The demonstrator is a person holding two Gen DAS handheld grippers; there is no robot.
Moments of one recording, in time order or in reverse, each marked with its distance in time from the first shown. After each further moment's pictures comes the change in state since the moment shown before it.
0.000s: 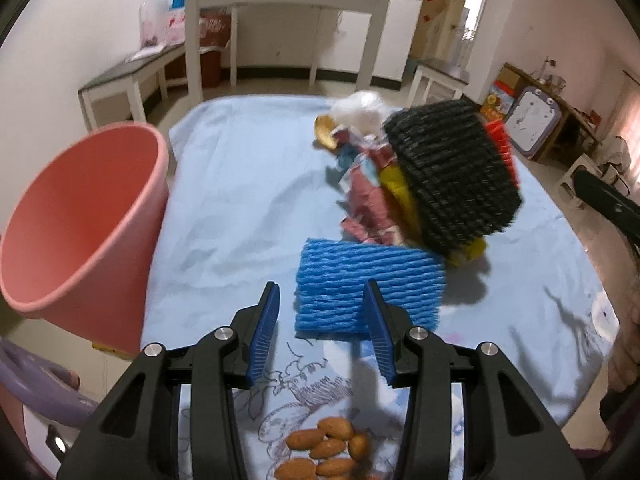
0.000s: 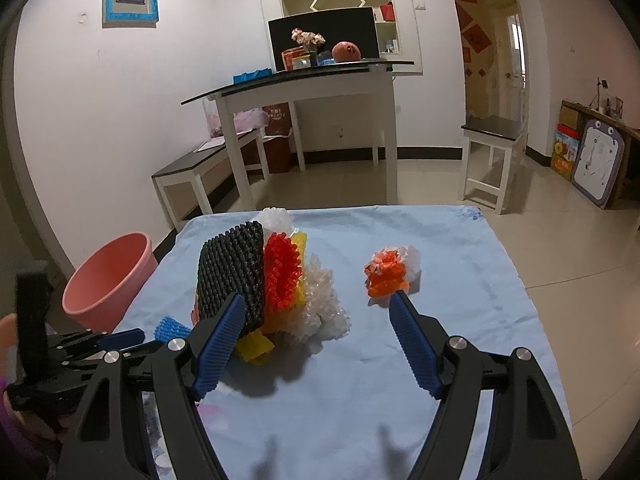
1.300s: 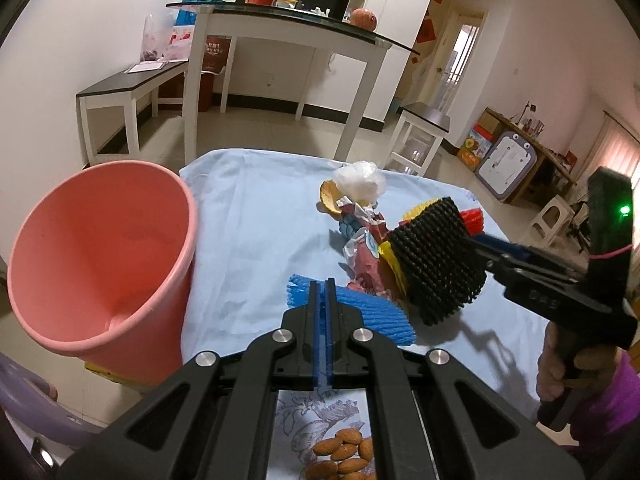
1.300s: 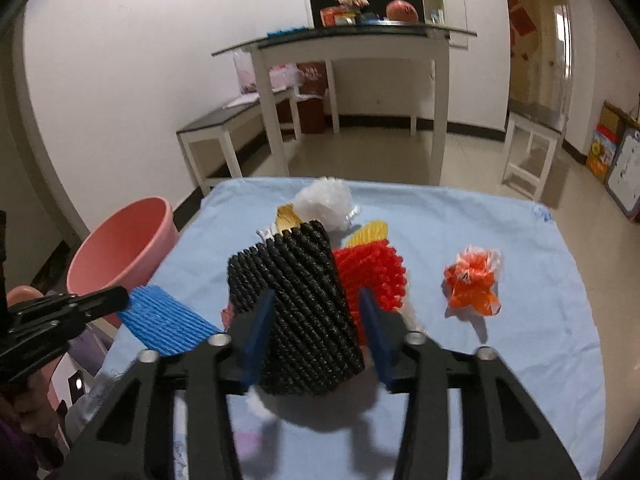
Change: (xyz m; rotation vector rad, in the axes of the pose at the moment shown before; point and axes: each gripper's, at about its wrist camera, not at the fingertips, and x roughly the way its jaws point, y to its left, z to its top) left arm -0.049 0.035 0.021 -0.053 -0.152 -0.116; right arm 0.074 0.051 0.016 -0.076 0.163 0.091
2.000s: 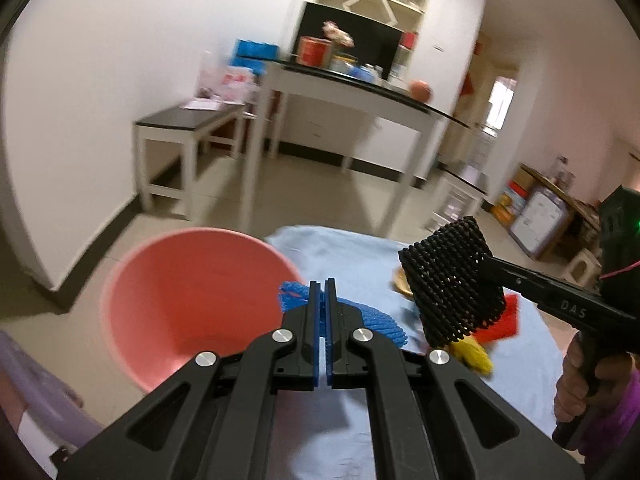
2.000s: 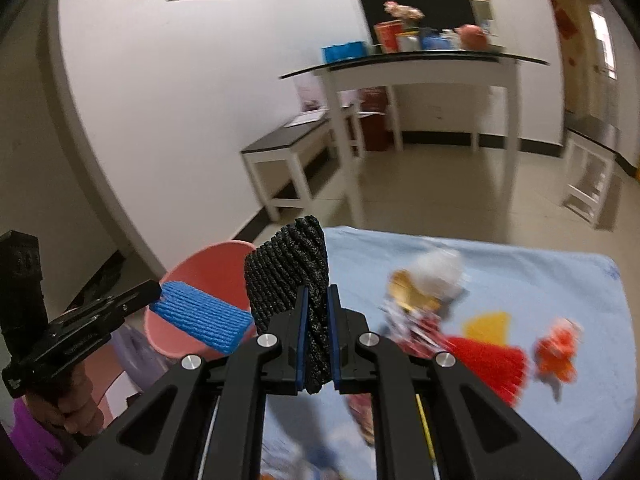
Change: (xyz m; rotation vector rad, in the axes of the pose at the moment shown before) left arm -0.070 0.067 0.037 -0.100 -0.193 0.154; right arm -0.004 0.082 0.067 -0.039 -0.049 0.232
